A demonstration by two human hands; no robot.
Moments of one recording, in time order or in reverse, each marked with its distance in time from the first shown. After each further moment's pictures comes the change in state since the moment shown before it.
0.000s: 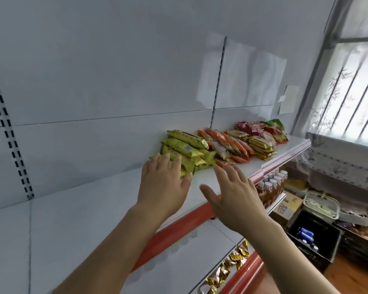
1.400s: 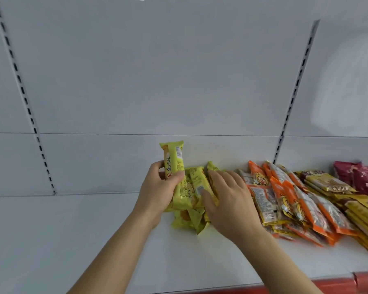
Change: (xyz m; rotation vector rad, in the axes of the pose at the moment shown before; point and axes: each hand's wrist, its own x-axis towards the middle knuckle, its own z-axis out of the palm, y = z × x) left_hand 0.144 0.019 0.048 -1.090 0.557 -0.765; right_hand 0.233 0.063 0.083 0.400 0.213 -0.587
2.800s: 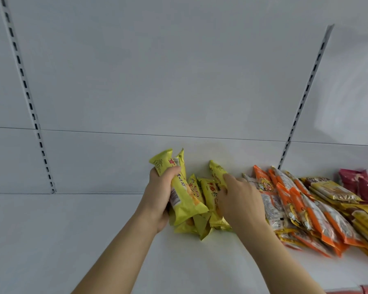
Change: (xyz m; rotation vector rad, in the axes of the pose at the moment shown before) left_hand 0.005 0.002 -0.003 -0.443 -0.080 -0.241; right_hand 0.028 0.001 -0.002 -0.114 -0.145 0.264
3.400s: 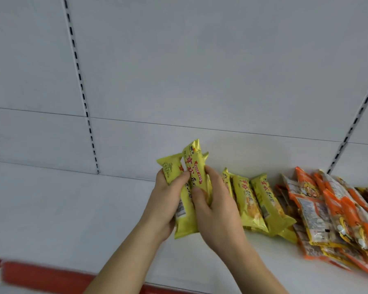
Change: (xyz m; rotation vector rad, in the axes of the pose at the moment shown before) left_hand -0.029 -0.006 -0.039 0.027 0.128 0.146; right_hand -0.053 -0.080 0.021 0.859 -0.161 -0.166
